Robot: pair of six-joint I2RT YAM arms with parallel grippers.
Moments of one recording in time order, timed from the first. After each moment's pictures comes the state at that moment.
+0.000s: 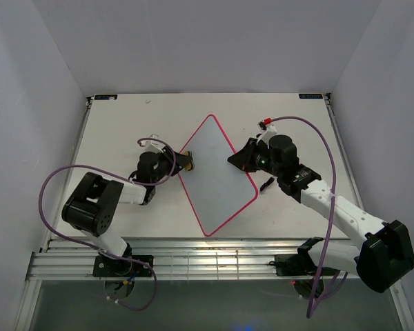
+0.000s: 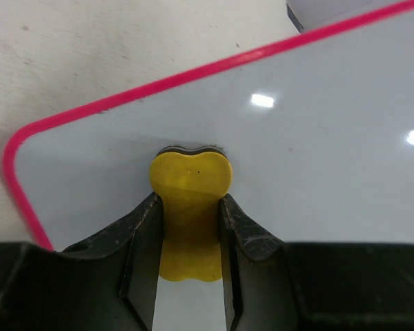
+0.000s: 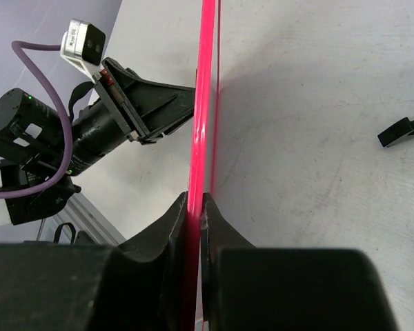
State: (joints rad) left arm -0.37 1.67 0.54 0.85 0.18 -0.94; right arm 0.60 1.15 0.80 0.02 -0.23 0.66
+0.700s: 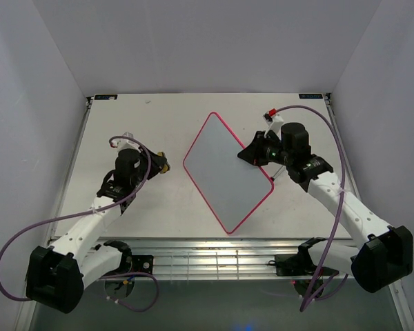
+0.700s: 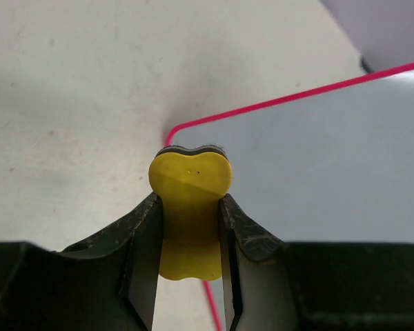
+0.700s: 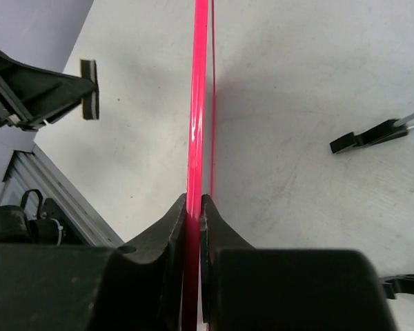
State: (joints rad) left arm -0.33 1.01 0.61 0.00 -0.06 -0.83; right arm 0.45 1.15 0.90 -0.16 -0.41 0.45
